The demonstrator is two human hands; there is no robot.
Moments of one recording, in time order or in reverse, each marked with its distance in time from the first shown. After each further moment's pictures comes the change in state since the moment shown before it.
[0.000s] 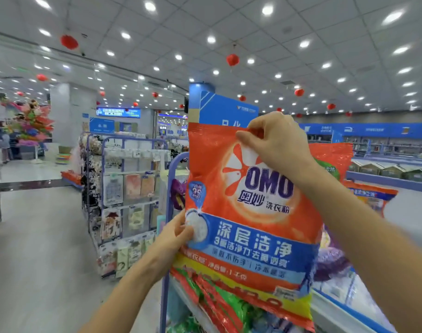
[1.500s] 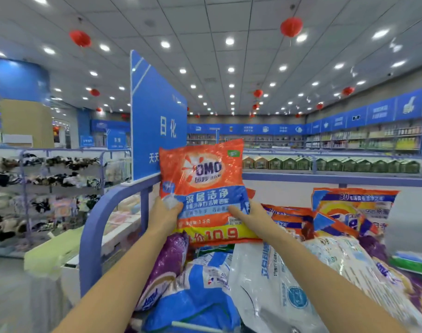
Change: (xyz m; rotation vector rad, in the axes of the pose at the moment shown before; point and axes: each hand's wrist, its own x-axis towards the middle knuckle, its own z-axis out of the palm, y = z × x) left_hand 0.455 -0.135 -0.110 0.171 -0.073 -0.068; right_hand 0.055 0.211 0.306 0.246 0.008 0.938
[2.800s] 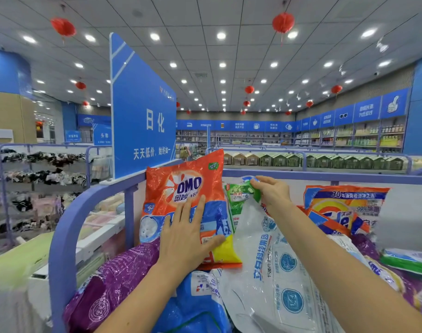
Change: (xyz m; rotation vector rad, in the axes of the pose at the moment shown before) left_hand -0.058 -0.016 0.044 1.034 -0.113 0.609; right_hand 0.055 0.008 -0.055 0.484 0.493 0.244
